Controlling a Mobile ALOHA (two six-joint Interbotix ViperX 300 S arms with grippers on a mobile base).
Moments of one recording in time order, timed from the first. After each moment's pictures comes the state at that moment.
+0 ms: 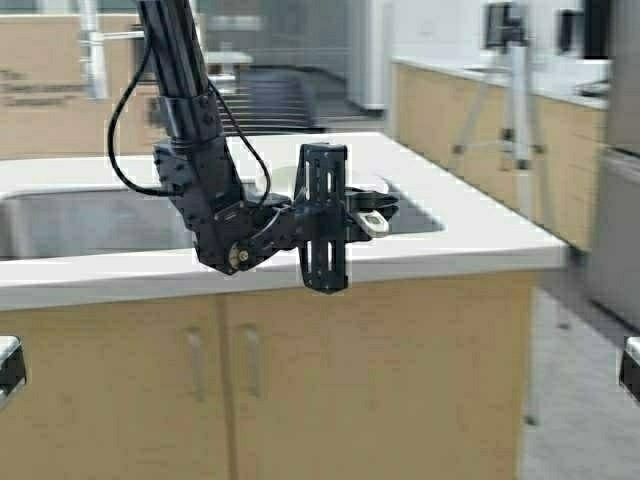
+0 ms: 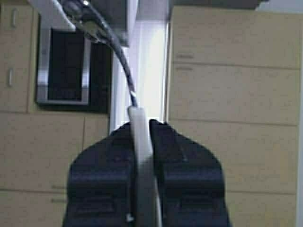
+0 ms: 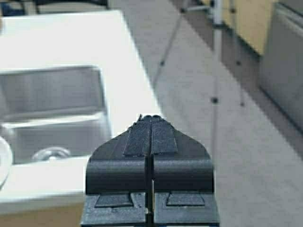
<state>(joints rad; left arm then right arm) -0.73 0.72 0.62 0.04 -1.38 -1.58 -0.01 -0.86 1.21 -0.02 -0.27 0.01</state>
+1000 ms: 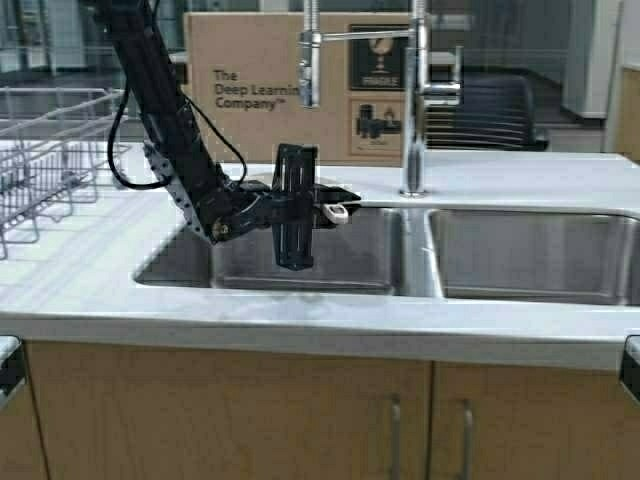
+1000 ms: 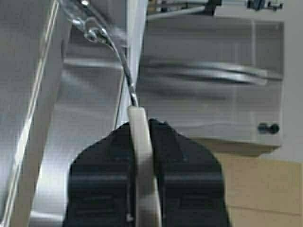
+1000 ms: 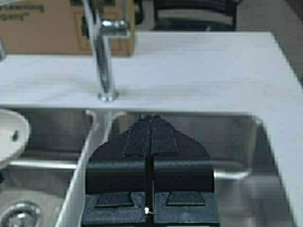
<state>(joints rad) -0.45 0.87 0.24 0.38 -1.10 -1.78 -0.01 -0.87 1.22 -0.01 -0.25 0.06</state>
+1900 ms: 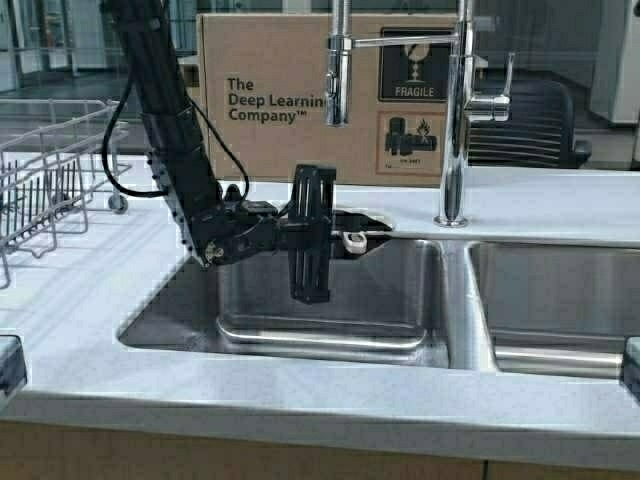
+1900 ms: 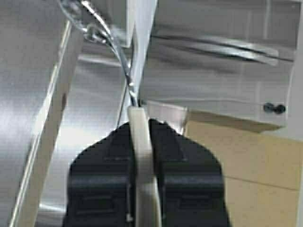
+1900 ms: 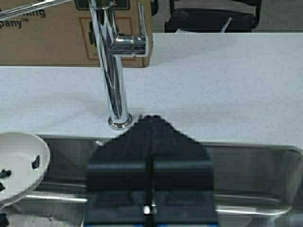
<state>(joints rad) -0.56 0.80 0.48 0.42 -1.22 -1.78 -0.01 -0.82 1.22 -0.02 -0.25 0.09</state>
